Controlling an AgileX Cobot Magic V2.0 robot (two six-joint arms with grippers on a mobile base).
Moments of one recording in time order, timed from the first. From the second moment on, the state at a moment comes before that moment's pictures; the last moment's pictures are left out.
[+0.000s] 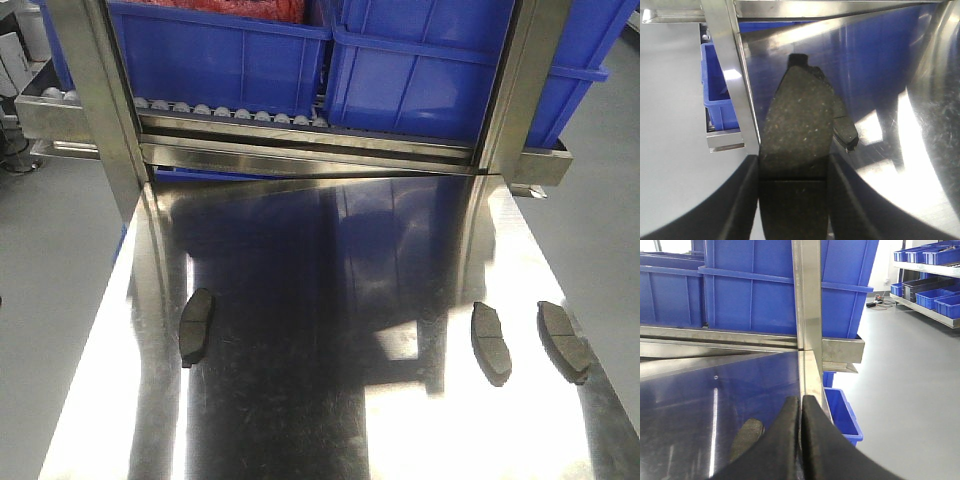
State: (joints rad) left arm -0.10 0.49 -0.48 -0.17 0.61 0.19; right arm -0.04 -0.01 0.03 0.01 0.11 0.02
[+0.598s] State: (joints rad) left arm -0.10 0.49 -0.48 -0.17 0.61 0.19; right arm -0.04 -0.01 0.03 0.01 0.11 0.02
